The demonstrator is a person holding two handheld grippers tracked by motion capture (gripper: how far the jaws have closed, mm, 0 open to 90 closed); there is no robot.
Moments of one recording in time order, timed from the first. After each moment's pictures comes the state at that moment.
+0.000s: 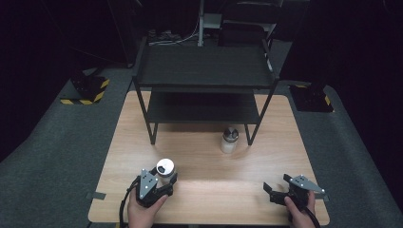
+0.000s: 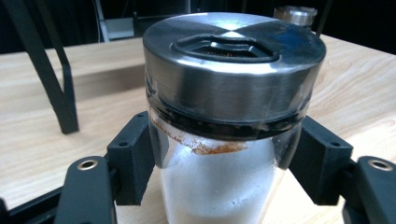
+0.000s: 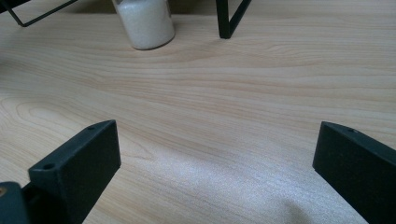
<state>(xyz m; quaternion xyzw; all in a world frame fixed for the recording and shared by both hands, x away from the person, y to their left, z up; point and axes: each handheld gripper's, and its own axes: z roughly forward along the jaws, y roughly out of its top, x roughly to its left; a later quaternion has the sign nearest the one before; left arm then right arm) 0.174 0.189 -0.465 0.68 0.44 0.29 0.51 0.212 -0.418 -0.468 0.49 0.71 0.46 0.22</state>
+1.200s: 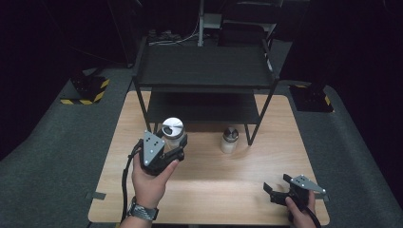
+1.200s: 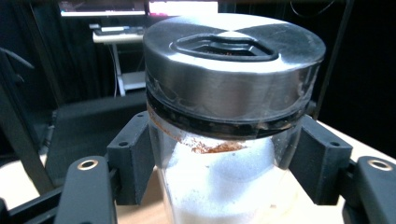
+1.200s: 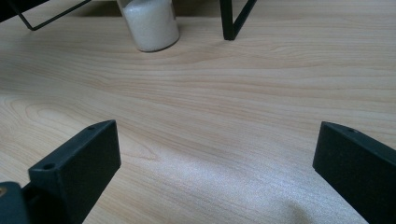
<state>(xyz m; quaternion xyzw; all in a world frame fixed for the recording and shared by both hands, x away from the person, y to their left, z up) 0.202 0.145 -0.336 0.64 0.41 0.35 0.55 0.213 -0.423 -0.470 0.48 0.71 0.47 0.21</state>
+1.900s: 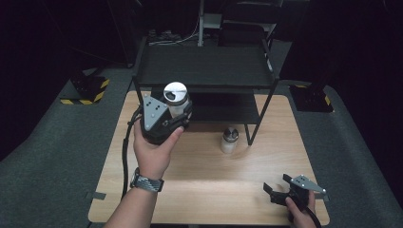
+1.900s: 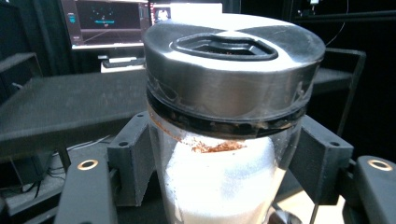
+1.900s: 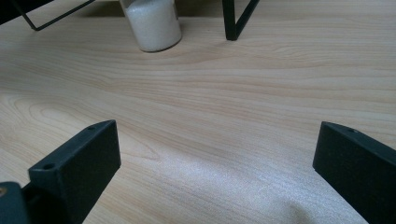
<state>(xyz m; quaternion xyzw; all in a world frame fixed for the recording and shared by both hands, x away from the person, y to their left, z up) 0.238 0.134 -0.269 0.61 0.41 0.37 0.57 0.214 -0.424 -0.470 0.48 0.71 0.47 0.21</state>
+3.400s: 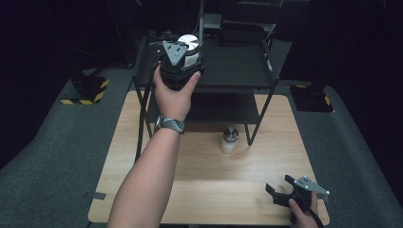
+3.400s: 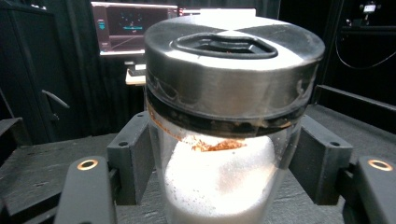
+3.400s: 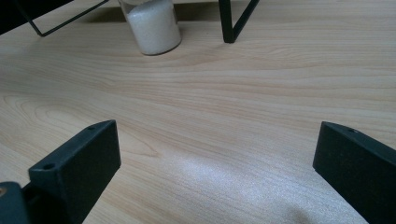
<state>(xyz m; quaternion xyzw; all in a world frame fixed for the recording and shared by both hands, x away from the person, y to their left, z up) 0.350 0.087 -0.224 0.59 0.45 0.40 0.54 0.210 -0.434 -0.473 0.48 0.70 0.48 0.21</state>
